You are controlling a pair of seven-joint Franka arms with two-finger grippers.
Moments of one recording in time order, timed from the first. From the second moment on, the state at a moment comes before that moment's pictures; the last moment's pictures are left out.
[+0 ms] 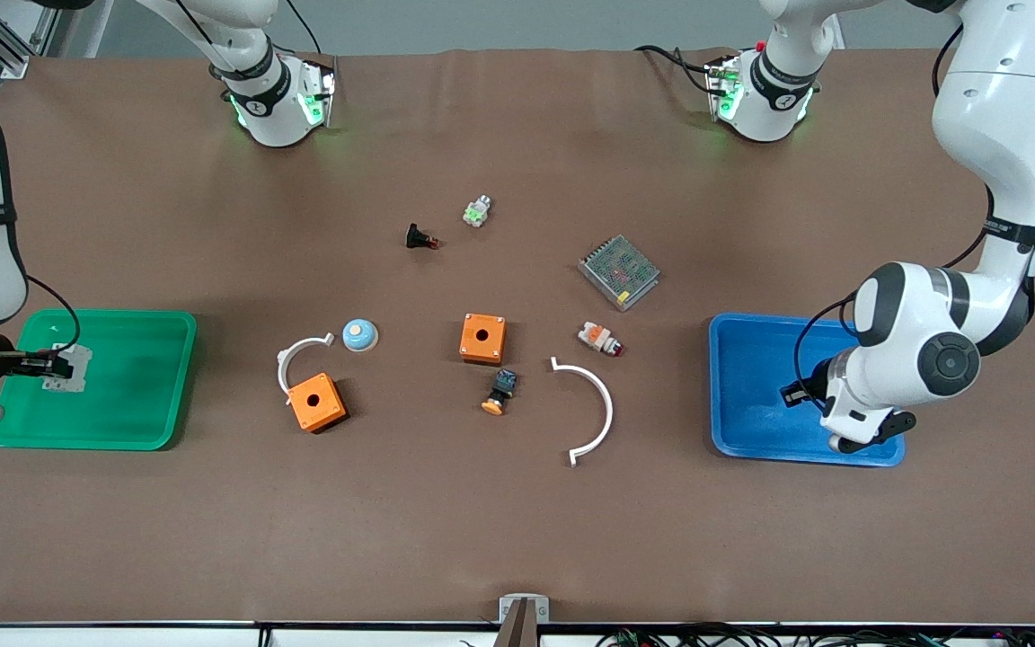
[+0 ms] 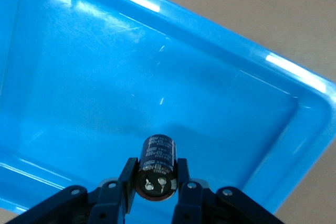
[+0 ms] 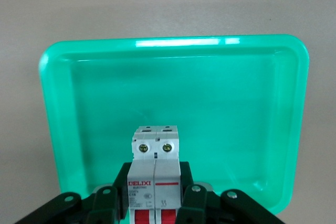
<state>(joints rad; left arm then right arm) 0.23 0.62 -0.34 -1.70 0.17 2.14 -0.50 -0.27 0.53 -0.10 -1.63 -0.03 2.08 -0.28</state>
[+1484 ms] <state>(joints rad) 0.29 0.66 -0.34 -1.65 0.19 2.14 -0.44 -0.28 0.66 -0.09 -1.62 -0.03 2.22 -0.28</state>
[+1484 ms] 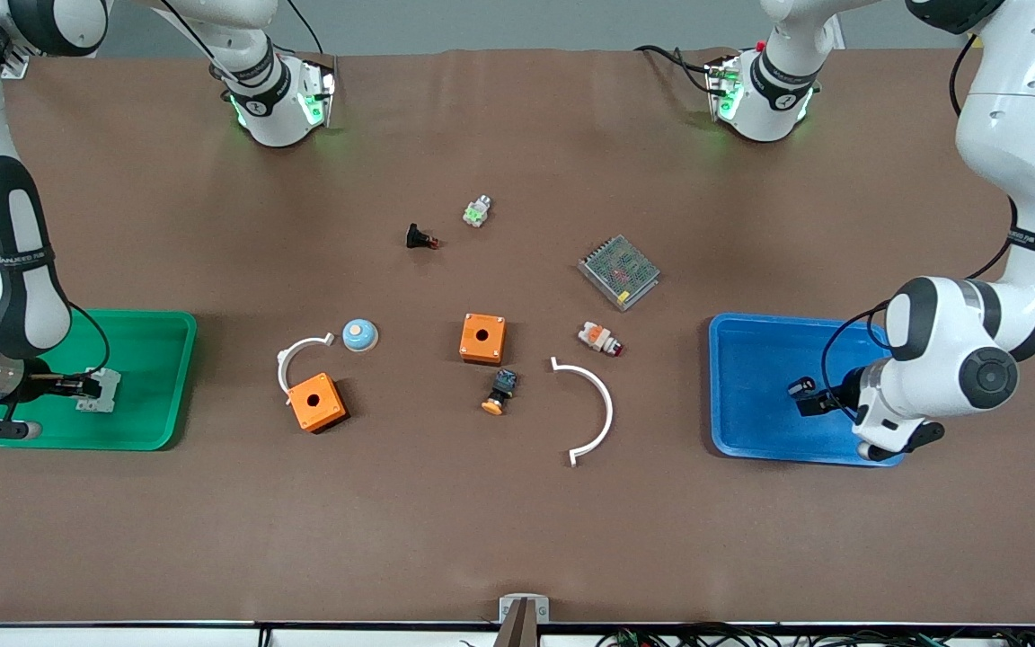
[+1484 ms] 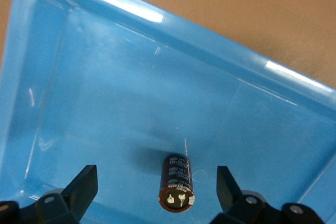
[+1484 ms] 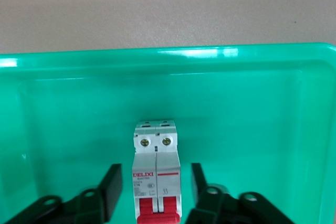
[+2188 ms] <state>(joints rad) 0.29 0.44 -0.38 -1.57 0.19 2.04 -0.39 -0.27 0.50 0.04 -1.57 -0.03 2.05 -0.22</state>
